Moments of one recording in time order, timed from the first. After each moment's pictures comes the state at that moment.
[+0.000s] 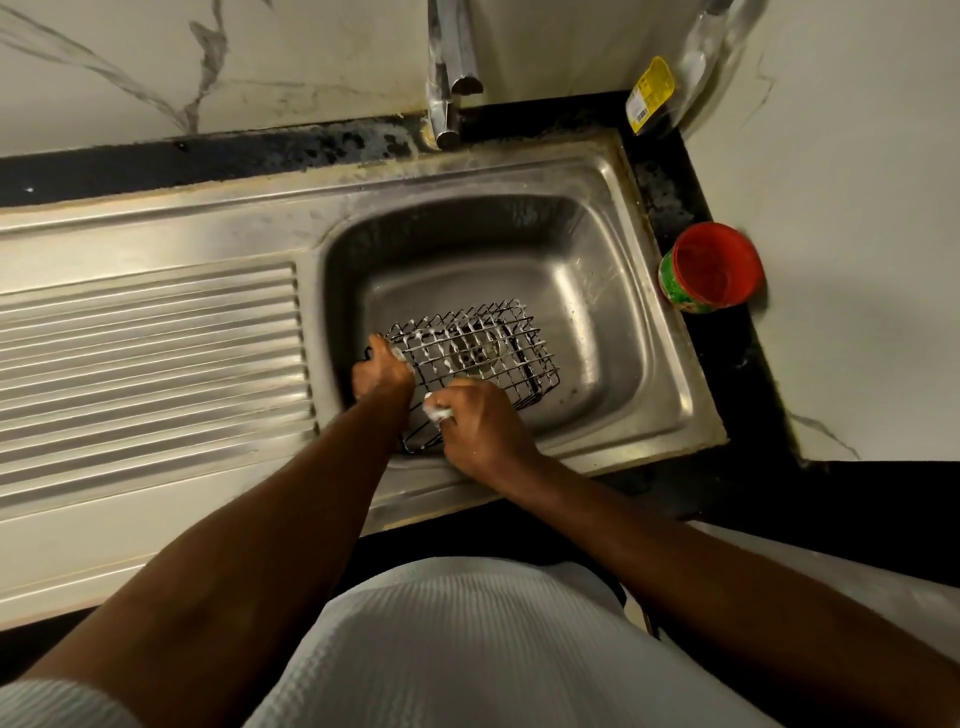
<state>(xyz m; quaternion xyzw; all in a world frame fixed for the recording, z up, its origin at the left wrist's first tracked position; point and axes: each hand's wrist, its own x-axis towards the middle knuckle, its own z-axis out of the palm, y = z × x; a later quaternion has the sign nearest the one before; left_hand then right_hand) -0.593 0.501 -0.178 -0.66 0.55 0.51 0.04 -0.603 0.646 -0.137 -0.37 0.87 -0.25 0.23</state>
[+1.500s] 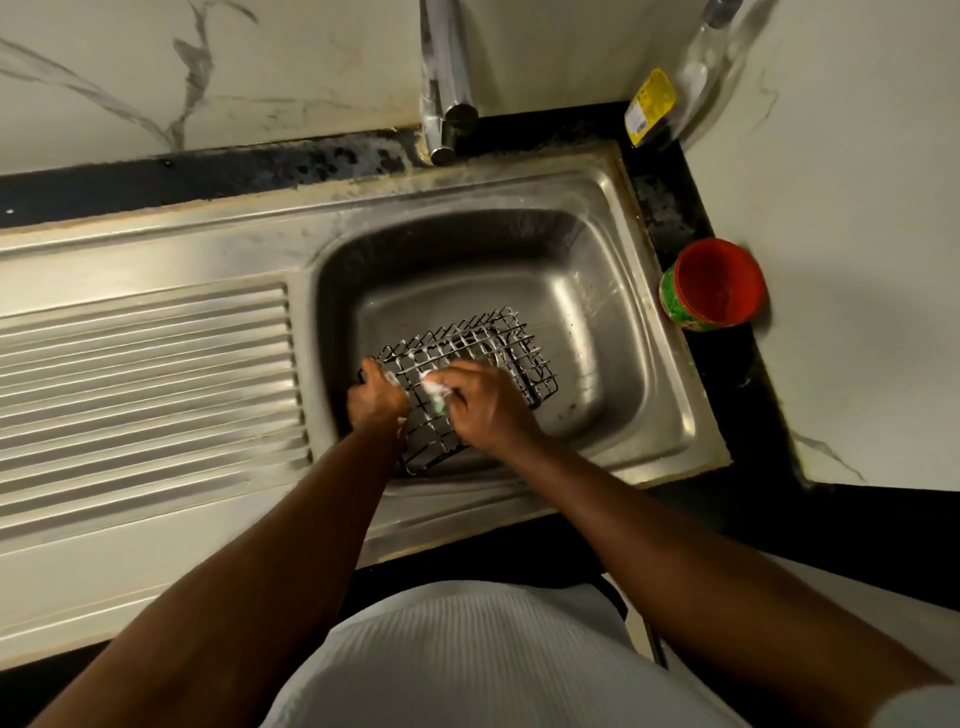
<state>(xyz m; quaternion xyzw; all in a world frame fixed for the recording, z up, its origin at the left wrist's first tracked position) -0.594 0.496 -0.198 -0.68 0.52 0.52 0.02 -0.656 0.630 -0.165 -0.40 0.84 -0.30 0.19</state>
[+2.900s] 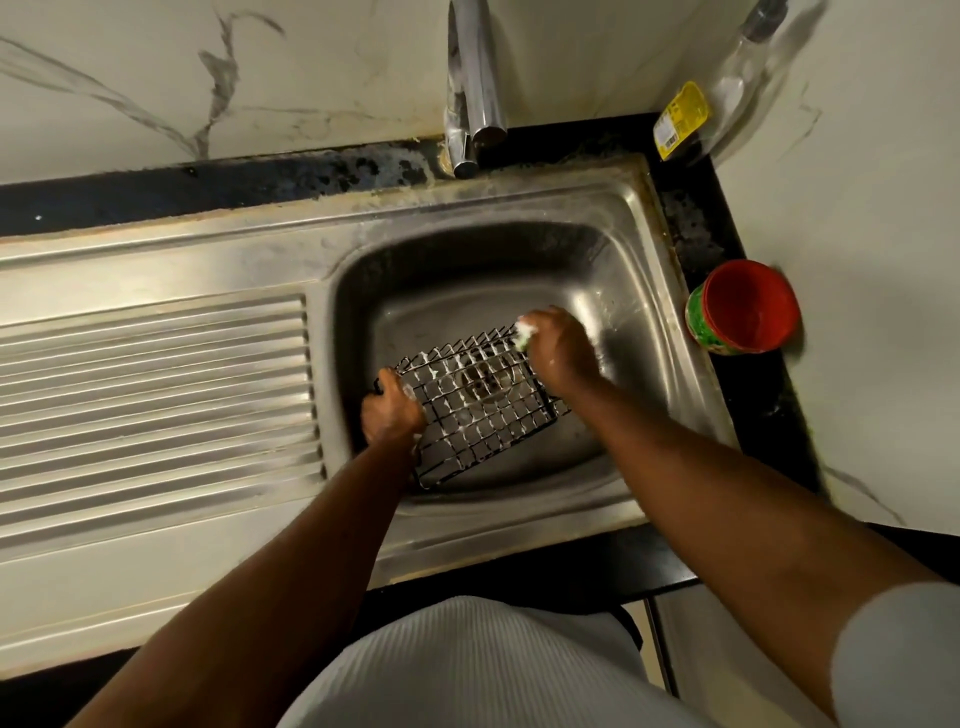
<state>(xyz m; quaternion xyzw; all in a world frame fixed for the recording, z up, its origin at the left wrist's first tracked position) -0.597 0.496 -0.201 -0.66 0.57 0.49 0.03 -0.773 0.638 -0.217 -0.30 0.92 -0.22 0.12</state>
